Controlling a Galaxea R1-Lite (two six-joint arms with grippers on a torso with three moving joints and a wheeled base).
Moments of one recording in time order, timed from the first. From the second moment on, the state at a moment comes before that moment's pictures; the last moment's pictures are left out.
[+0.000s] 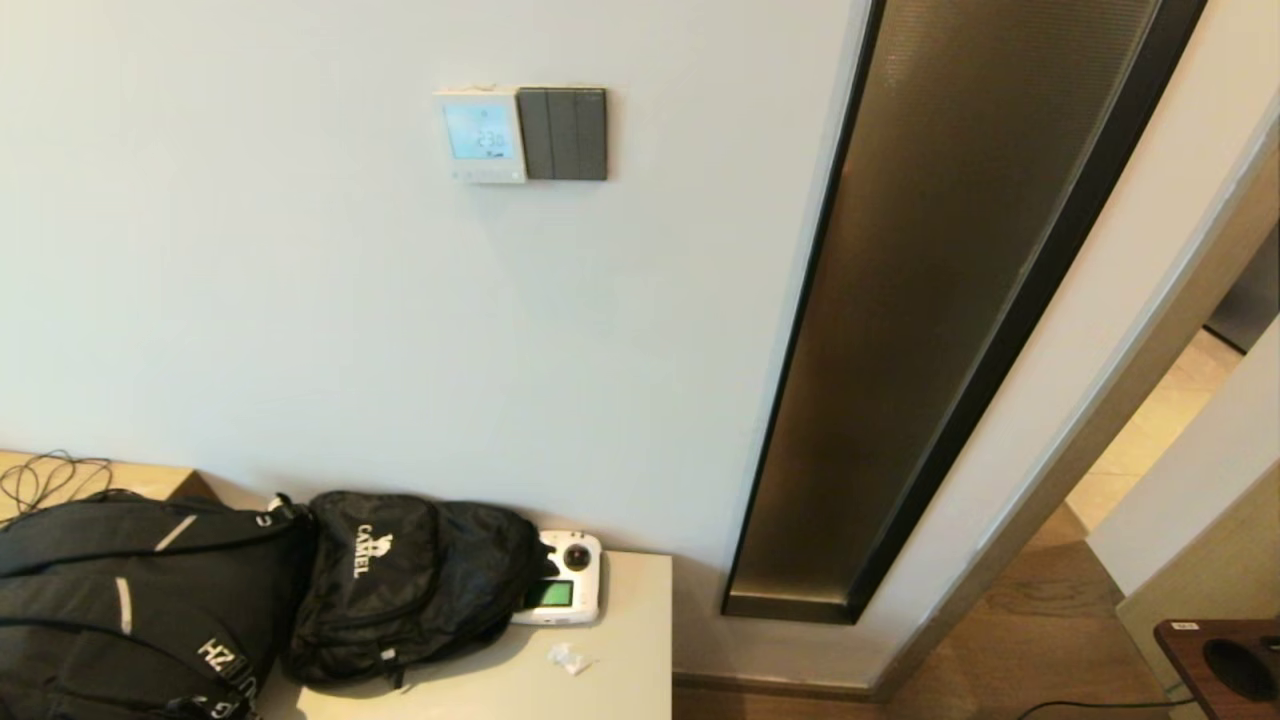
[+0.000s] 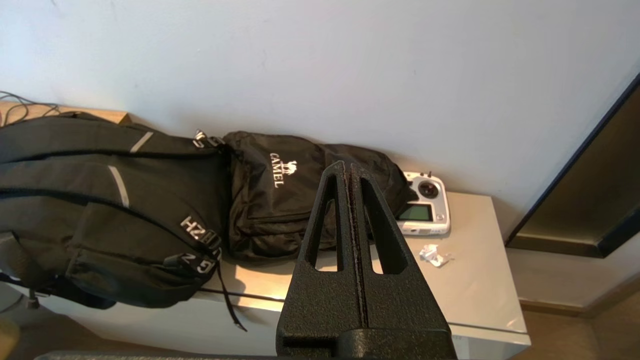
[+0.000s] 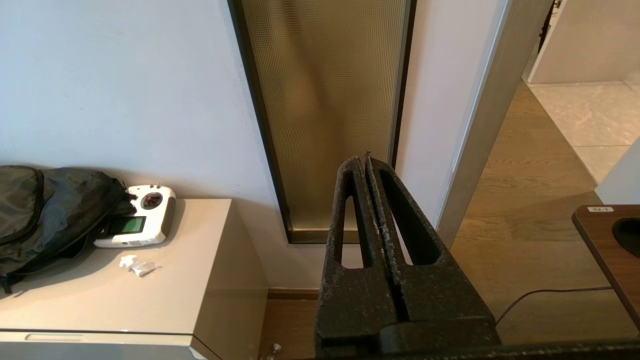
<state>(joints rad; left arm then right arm) 0.01 0.00 -0.02 0.06 0.01 -0.01 0.00 0.00 0.00 -0.01 0.02 -0.01</state>
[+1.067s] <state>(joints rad) 0.01 0.00 -0.02 0.05 0.01 -0.01 -0.01 0.00 0.00 -0.01 0.02 -0.01</state>
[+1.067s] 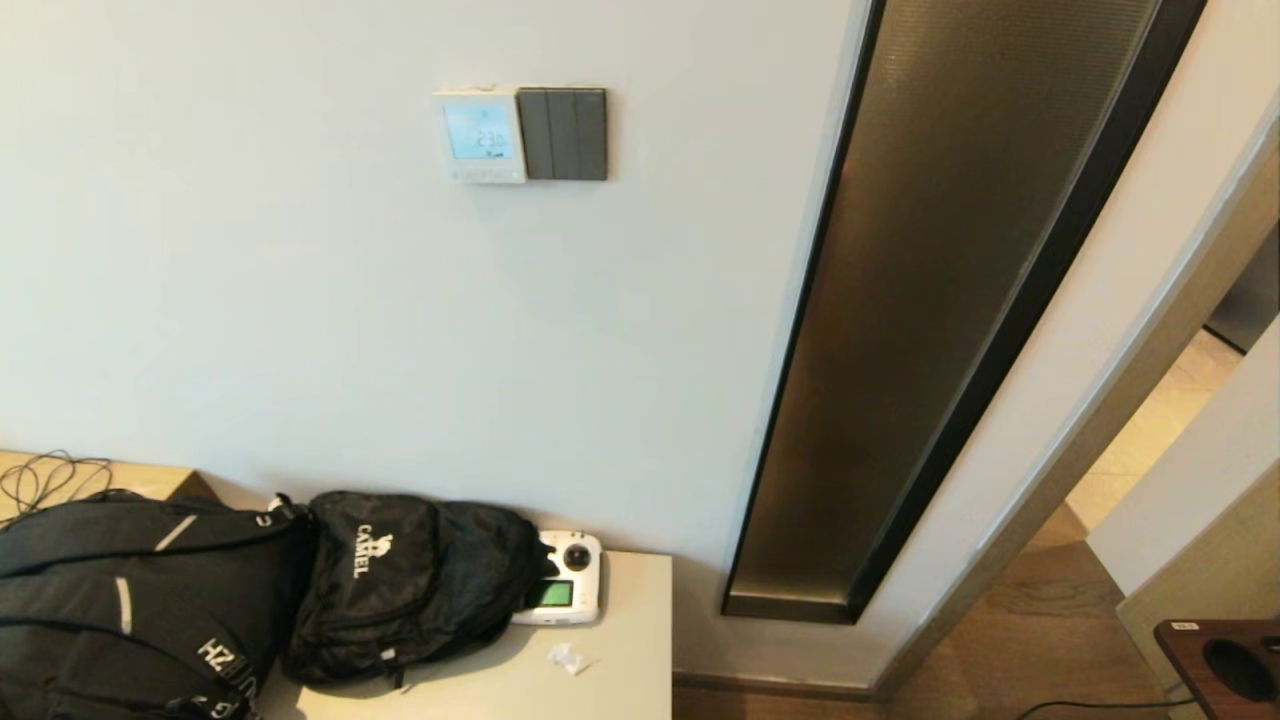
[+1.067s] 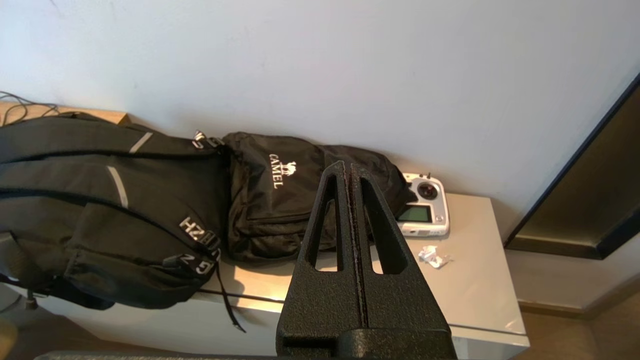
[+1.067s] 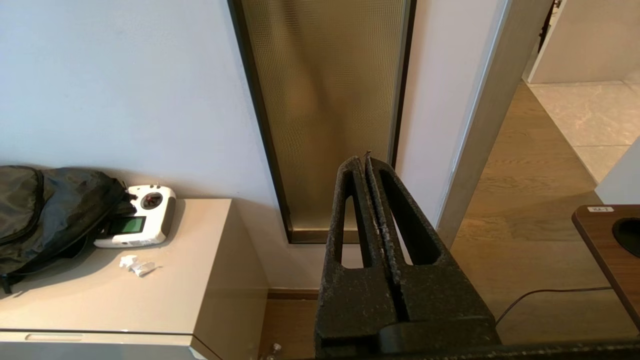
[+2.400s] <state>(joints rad) 0.01 0.46 -0.49 -0.07 -0.13 -0.08 -0.01 0.00 0.00 -0.01 0.02 -0.01</state>
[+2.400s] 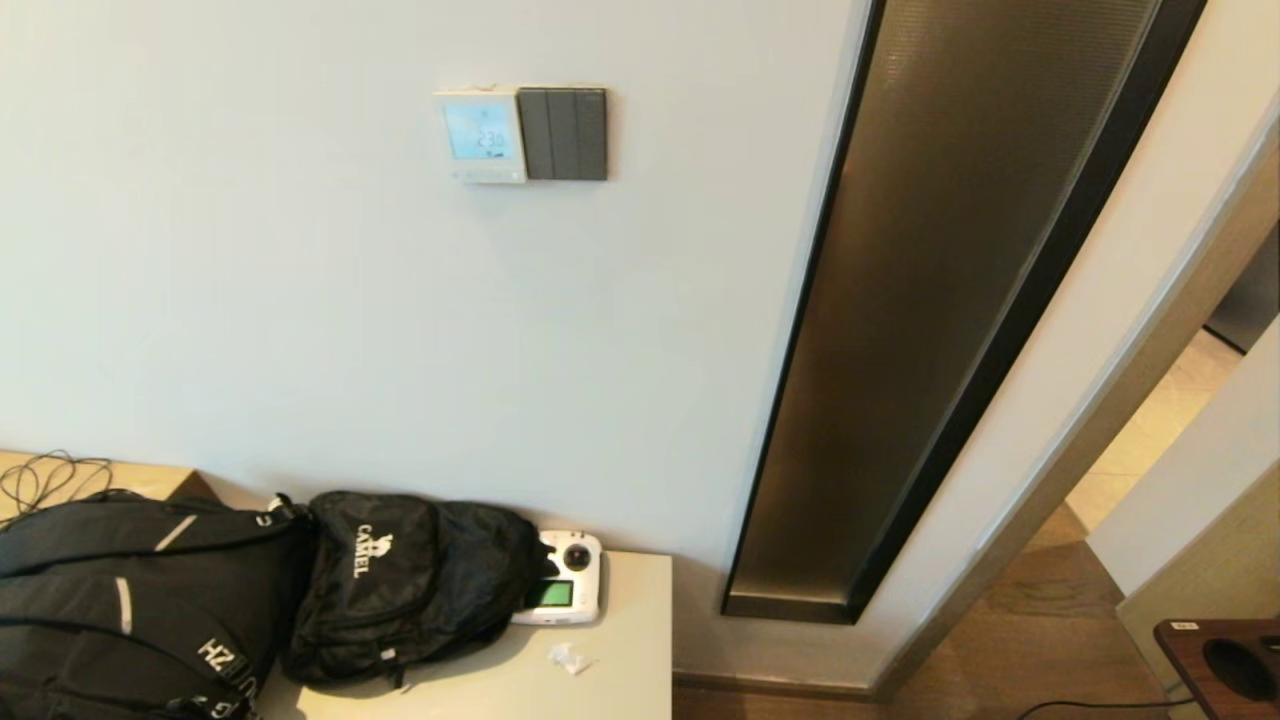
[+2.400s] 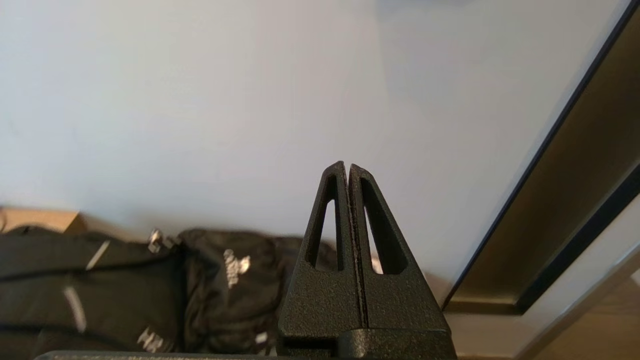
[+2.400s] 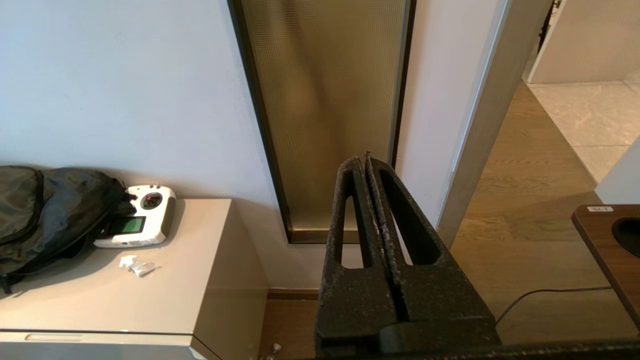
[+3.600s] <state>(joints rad) -0.21 1.18 -0.91 -0.23 -0.07 -0.08 -0.01 0.00 0.00 -0.01 0.02 -0.01</state>
